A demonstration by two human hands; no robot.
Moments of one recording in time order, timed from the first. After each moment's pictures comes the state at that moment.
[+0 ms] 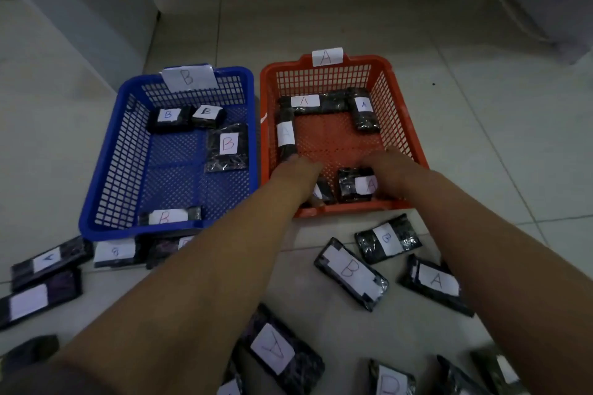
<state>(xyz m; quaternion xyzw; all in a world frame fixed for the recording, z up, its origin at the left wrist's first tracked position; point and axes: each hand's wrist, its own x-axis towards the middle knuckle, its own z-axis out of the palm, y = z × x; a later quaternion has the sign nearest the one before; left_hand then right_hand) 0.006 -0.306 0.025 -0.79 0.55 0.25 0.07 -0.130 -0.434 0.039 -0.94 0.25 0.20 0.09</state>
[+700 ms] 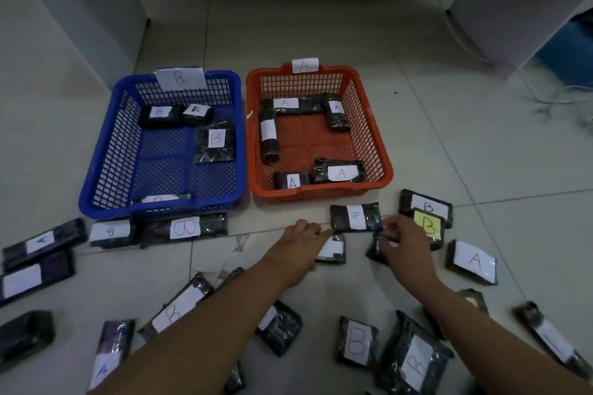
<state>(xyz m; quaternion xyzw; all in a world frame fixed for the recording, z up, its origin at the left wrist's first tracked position) -0.106 -0.202 -0.015 -0.72 0.67 0.18 -0.01 -0.284 -0.330 0.003 -0.81 0.49 -0.13 0.28</state>
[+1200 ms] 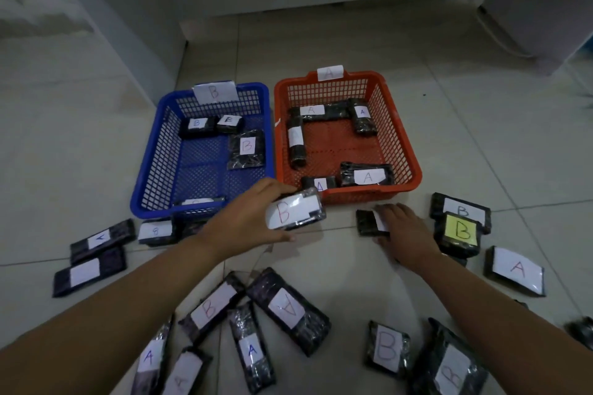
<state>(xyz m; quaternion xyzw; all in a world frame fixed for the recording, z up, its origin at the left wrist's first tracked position) -0.016 -0.141 0.085 -0.75 0.58 0.21 -0.24 -0.239 -0.350 -0.014 -0.93 0.34 0.06 0.14</state>
